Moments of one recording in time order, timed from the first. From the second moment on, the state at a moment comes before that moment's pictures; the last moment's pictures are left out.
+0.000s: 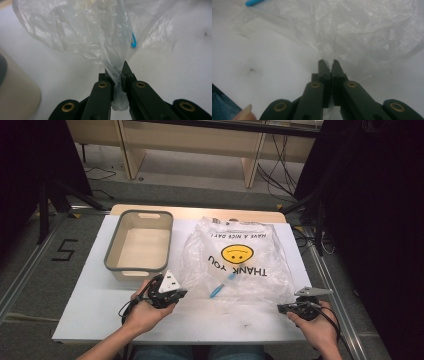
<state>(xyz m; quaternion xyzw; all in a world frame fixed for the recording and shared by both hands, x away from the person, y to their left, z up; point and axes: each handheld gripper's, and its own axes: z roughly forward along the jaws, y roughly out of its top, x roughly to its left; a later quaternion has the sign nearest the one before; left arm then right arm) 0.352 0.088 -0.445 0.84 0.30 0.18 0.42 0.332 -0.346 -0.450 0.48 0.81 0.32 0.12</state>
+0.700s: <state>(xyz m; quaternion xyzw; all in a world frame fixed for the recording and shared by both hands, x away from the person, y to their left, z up) 0.354 0.099 -0.412 0.77 0.28 0.26 0.52 0.332 -0.359 -0.416 0.48 0.75 0.41 0.21</state>
